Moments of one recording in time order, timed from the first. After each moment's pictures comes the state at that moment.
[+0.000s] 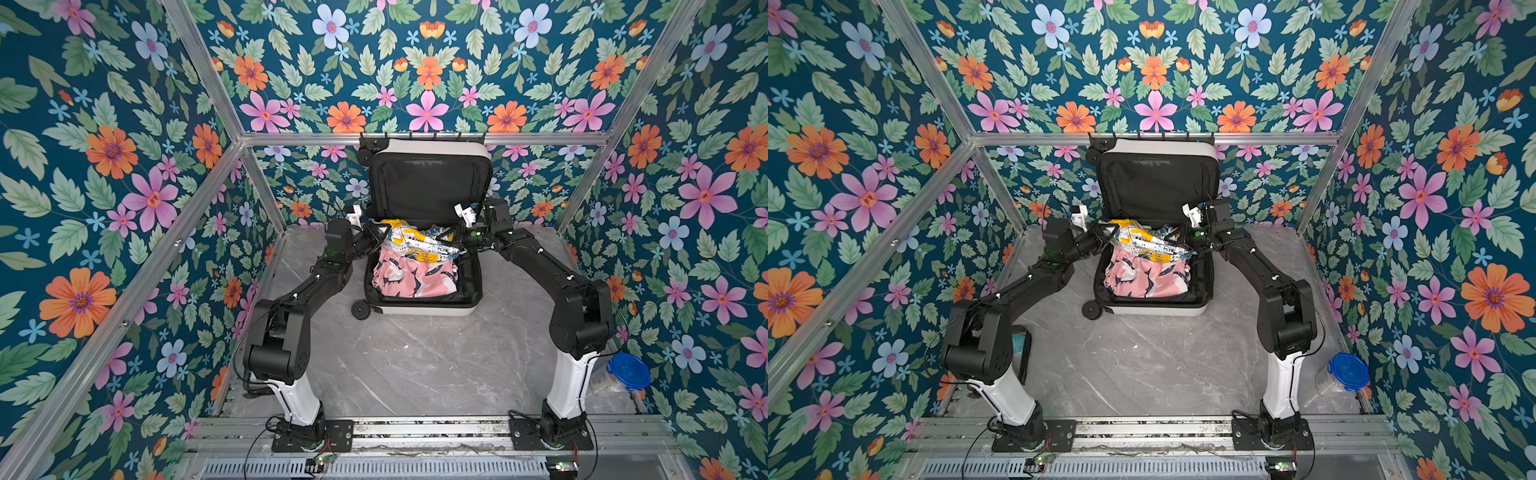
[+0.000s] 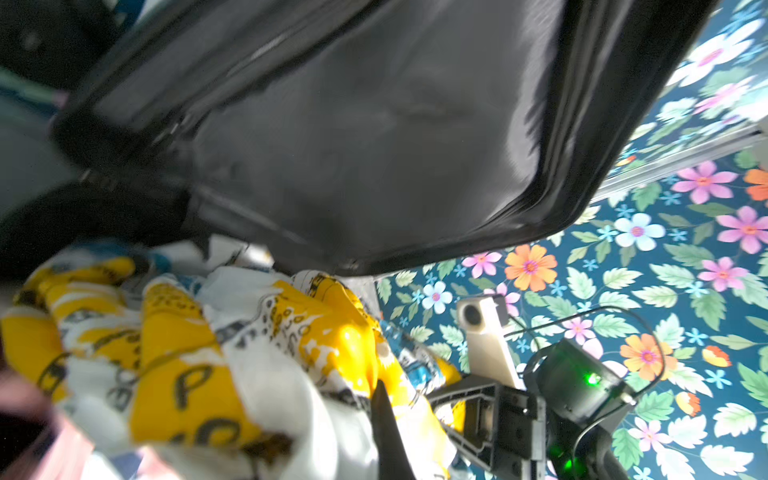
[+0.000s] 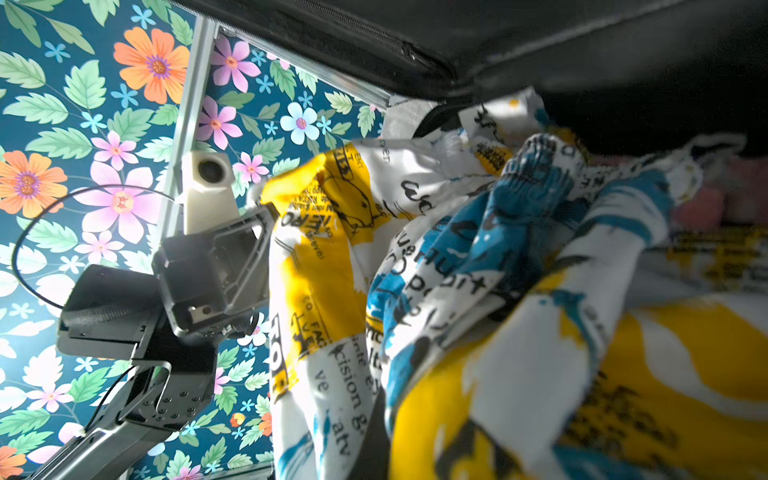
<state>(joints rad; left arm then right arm) -0.27 1.71 1.16 0.41 0.51 -1.02 0.27 1.94 1.66 -0.31 -0.81 0.63</state>
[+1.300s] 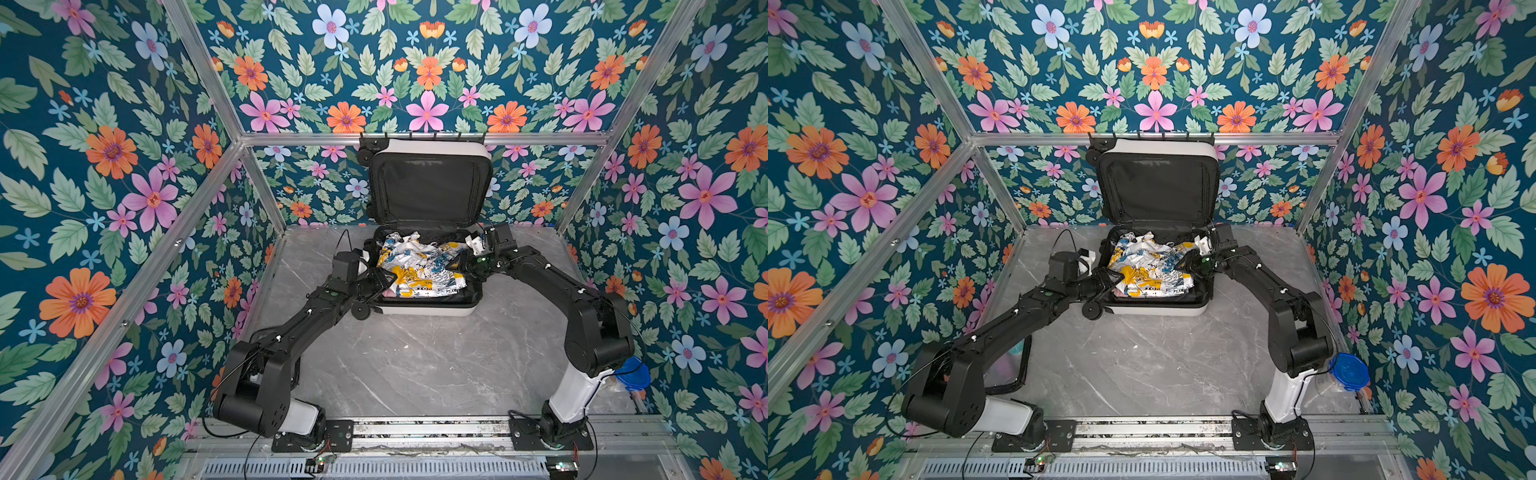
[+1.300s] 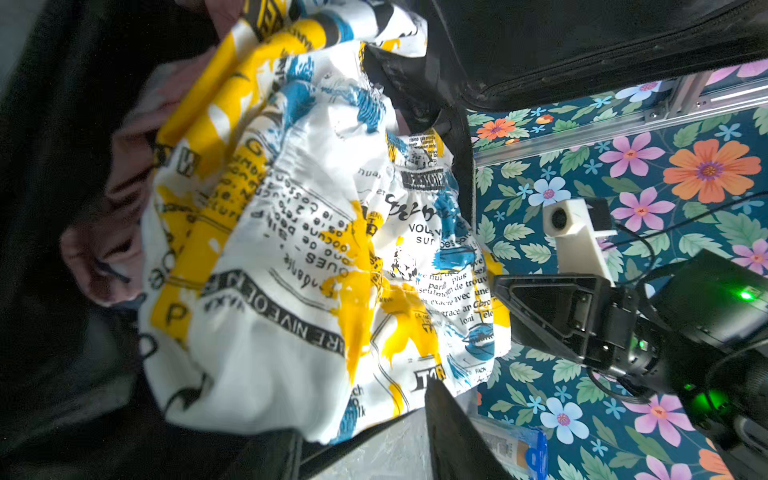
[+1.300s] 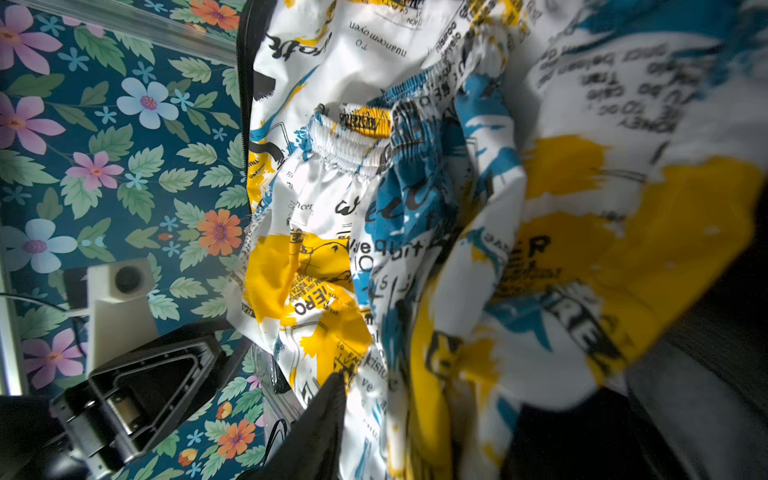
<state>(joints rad) -0.36 1.42 0.94 -0.12 0.44 -0.86 0.28 1.77 1.41 -0.52 -0.57 0.63</state>
